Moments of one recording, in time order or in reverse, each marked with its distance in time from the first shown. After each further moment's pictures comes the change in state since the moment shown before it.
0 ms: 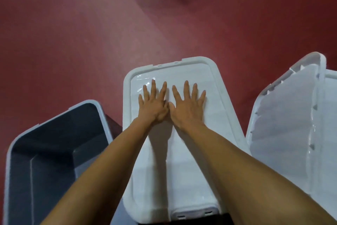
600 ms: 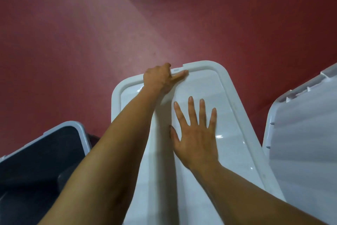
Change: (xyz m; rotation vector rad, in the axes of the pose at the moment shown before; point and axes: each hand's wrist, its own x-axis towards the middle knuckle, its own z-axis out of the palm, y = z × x) left_hand 0.185 0.014 -0.022 0.101 0.180 0.023; right_hand 0.009 0.013 0.035 -0.075 0.098 -0.037
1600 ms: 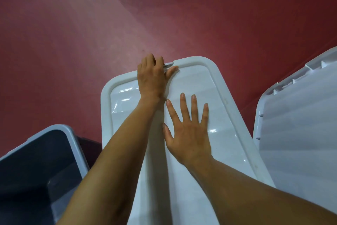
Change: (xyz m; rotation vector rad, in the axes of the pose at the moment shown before) left_hand -0.012 0.006 0.030 -0.089 0.578 0.090; right_hand 0.004 -0.004 0.001 -0.010 -0.010 0.017
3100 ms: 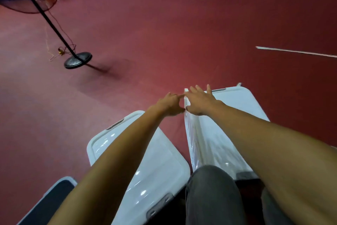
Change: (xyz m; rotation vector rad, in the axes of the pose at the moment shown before) left_hand -0.044 0.330 -0.326 -0.052 -0.837 0.654; right_hand -0.174 0.212 -0.344 0.020 -0.101 0.275
